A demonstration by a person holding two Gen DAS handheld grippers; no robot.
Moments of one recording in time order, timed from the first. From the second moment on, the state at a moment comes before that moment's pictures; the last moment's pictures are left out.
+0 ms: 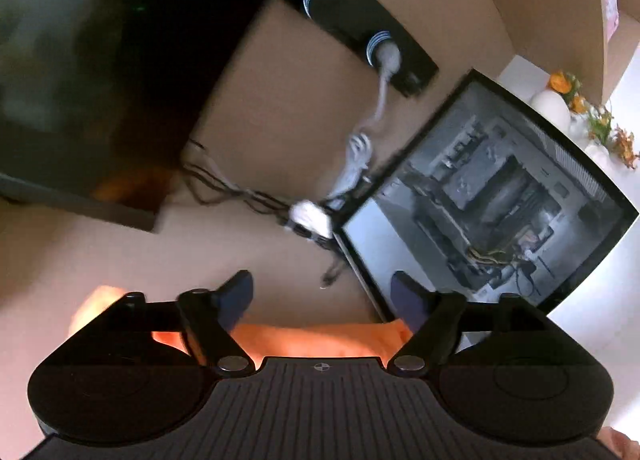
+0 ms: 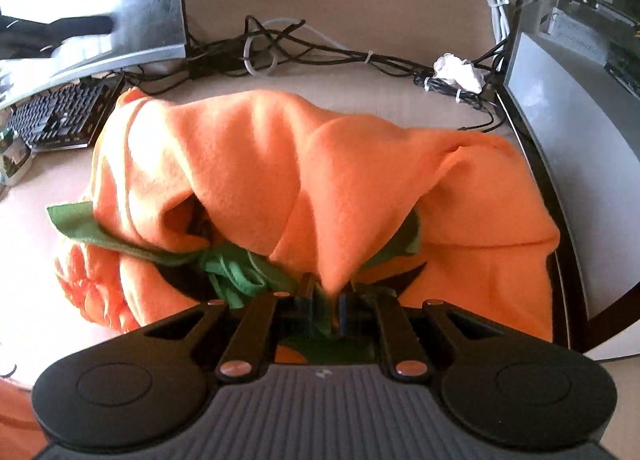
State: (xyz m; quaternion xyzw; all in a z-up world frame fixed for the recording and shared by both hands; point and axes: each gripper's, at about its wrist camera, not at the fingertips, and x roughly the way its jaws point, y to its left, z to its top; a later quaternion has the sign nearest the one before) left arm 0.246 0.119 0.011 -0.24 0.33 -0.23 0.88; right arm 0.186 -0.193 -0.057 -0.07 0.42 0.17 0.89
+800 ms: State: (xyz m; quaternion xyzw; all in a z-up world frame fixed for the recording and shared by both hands) left arm 0.189 0.164 -0.028 -0.29 0.44 -0.12 0.84; right arm 0.183 -0.194 -0.059 -0.04 0.47 0.14 0.87
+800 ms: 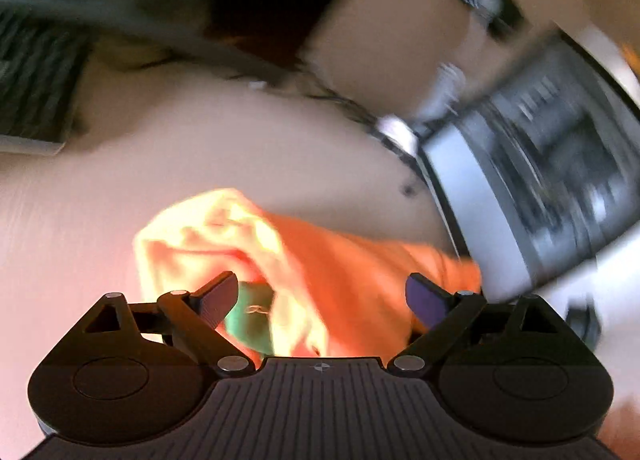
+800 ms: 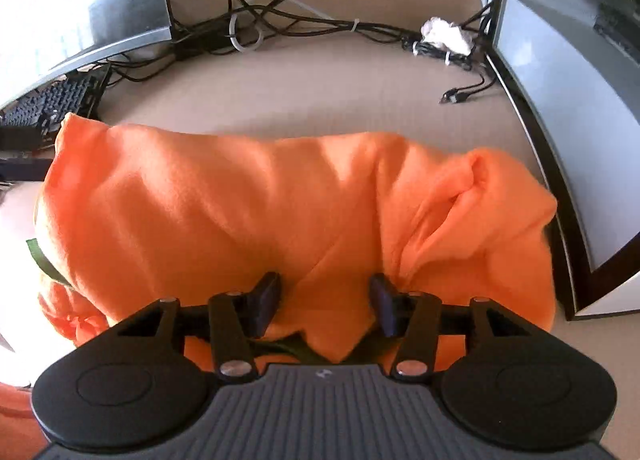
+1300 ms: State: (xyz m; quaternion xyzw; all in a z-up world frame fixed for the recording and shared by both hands) left arm 0.223 0.129 -0.083 -0.26 0.49 -0.13 0.82; right arm 0.184 -0.250 -0.010 0.10 0.45 0.11 0.88
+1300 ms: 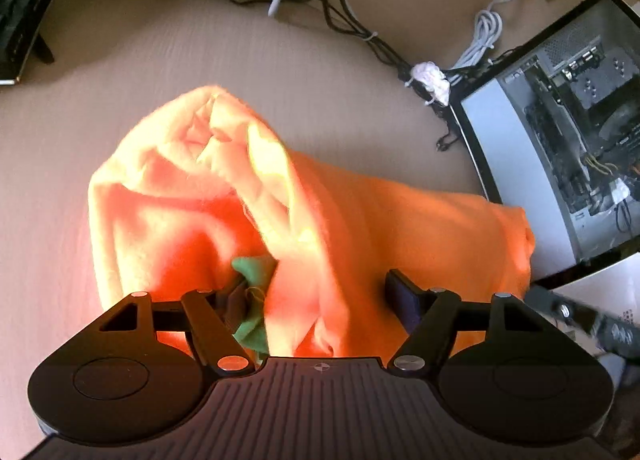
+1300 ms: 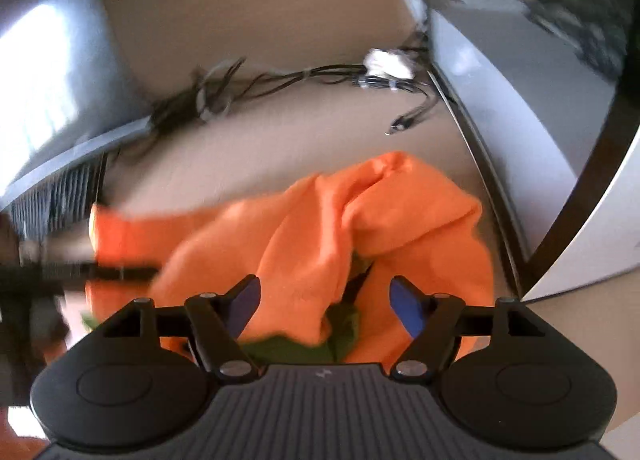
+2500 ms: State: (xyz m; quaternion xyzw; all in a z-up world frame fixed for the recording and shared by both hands) left arm 0.221 0.131 -0.048 -0.16 0.43 -0.16 0.87; right arm 0.190 -0.179 -0.030 -0.06 0.37 0.17 0.91
